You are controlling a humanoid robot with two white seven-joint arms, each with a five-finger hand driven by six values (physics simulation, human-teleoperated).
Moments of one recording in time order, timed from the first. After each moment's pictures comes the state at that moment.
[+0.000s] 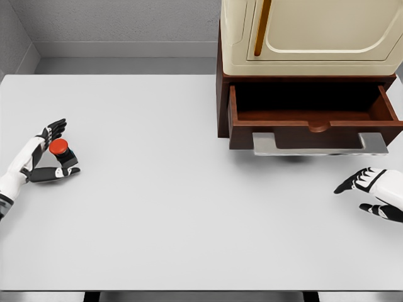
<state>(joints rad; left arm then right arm) -0.09 0.44 0.08 -1.17 0.12 -0.41 -0.44 0.39 -1.26 0.12 -1.72 0.27 -0.61 -0.11</state>
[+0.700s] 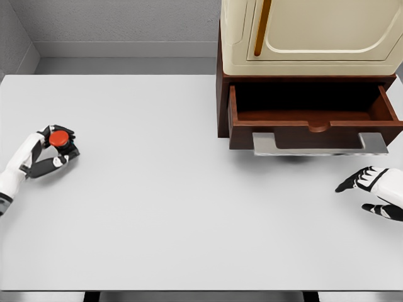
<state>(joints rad) -0.09 0.45 0.08 -1.23 0.12 -0.44 -0.44 0.39 -1.28 0.12 -1.72 0.27 -0.61 -0.11</state>
